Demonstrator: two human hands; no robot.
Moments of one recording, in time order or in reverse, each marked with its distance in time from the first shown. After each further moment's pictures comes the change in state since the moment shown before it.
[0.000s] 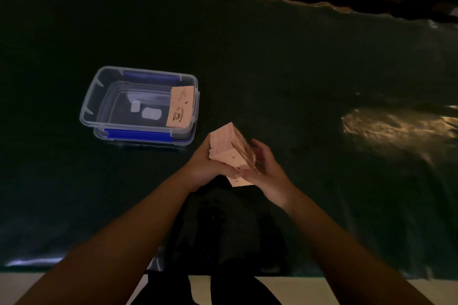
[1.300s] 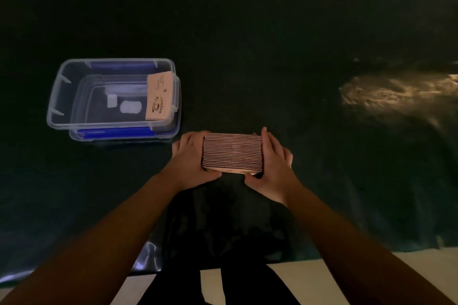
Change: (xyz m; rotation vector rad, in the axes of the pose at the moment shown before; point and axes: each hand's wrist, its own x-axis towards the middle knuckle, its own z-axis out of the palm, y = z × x) left_hand 0.004 -0.017 -0.001 0.892 0.070 0.093; right_hand -0.002 0.046 -0.016 -0.698 0.169 -0.046
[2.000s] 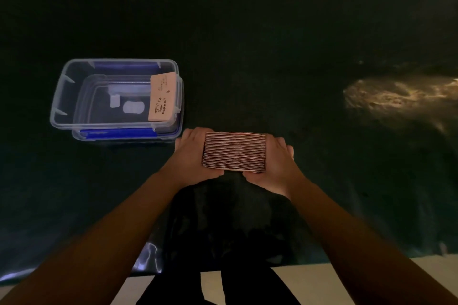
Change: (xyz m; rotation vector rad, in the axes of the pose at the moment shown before) left_hand 0.007 -0.003 -0.007 -0.034 0.033 0.023; right_hand 0.019 -0.007 -0.013 -0.074 0.025 -0.032
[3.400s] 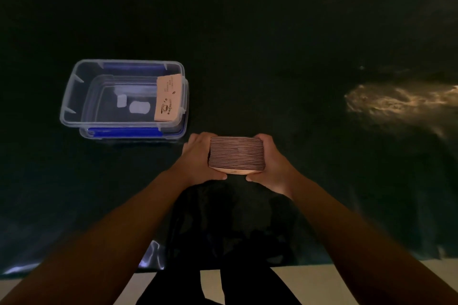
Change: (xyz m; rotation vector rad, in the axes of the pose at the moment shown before) left_hand 0.002 -0.001 0.006 -0.002 -0.045 -0.019; right_hand 0.005 -0.001 -0.002 0.367 -0.192 0.047
